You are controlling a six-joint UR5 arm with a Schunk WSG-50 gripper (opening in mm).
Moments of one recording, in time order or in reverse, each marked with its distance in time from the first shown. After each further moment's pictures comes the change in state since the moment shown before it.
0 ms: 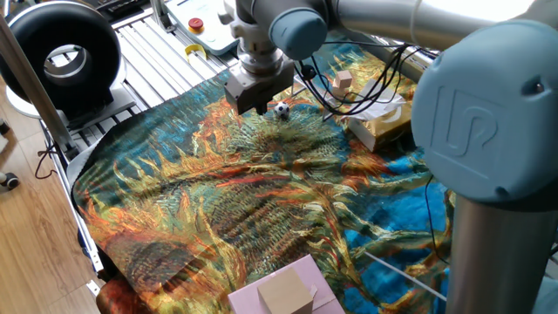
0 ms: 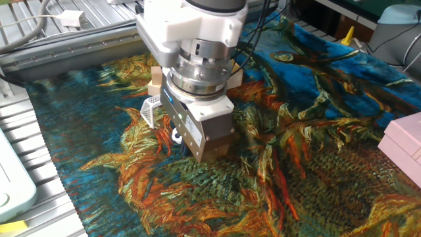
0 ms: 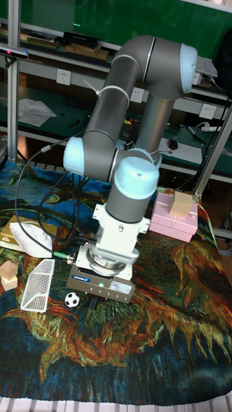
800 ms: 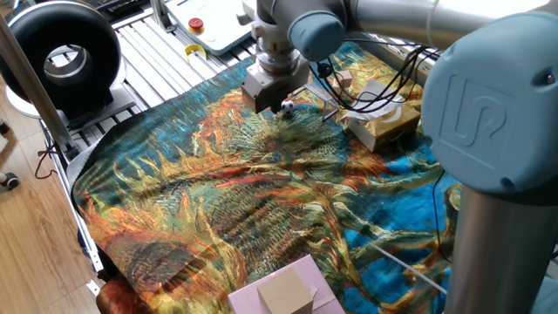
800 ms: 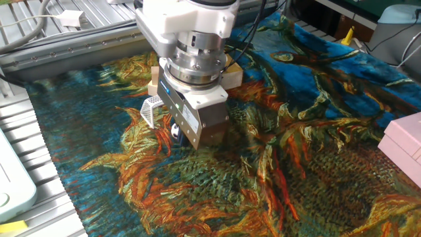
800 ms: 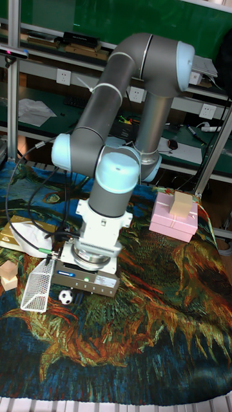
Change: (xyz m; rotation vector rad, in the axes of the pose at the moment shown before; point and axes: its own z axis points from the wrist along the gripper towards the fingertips) arm 0.009 -0.033 0.006 0.001 -0.011 -0.037
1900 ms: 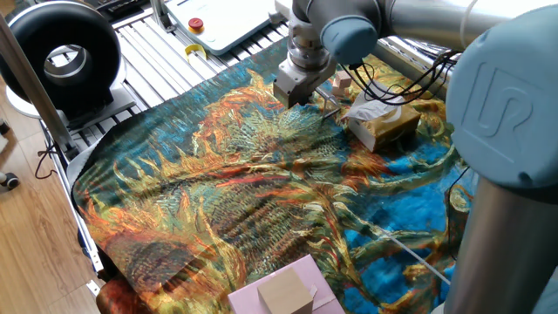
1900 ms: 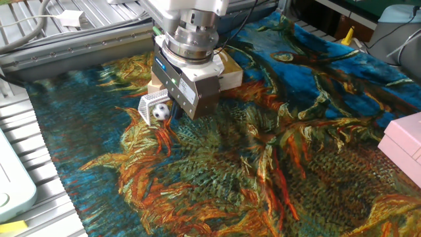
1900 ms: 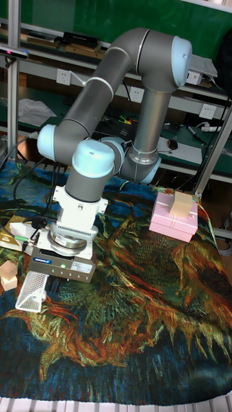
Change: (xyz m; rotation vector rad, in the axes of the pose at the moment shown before) arm 0.017 -0.061 -0.001 0.045 -0.036 -0.075
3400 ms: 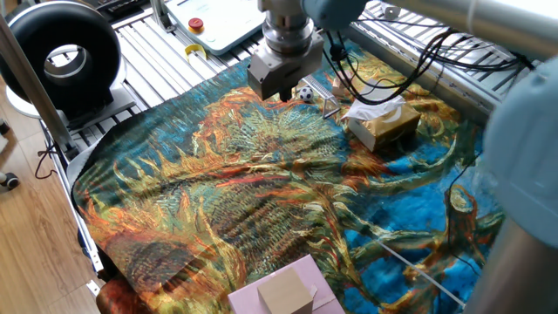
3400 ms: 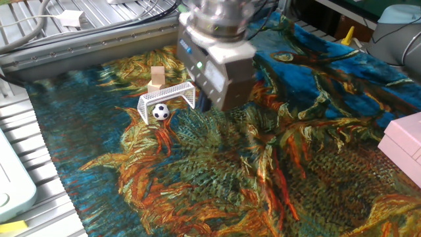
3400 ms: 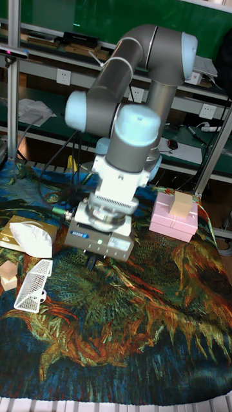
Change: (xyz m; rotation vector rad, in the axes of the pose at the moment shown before) arm 0.017 0.066 -0.095 -0.028 0.068 0.118
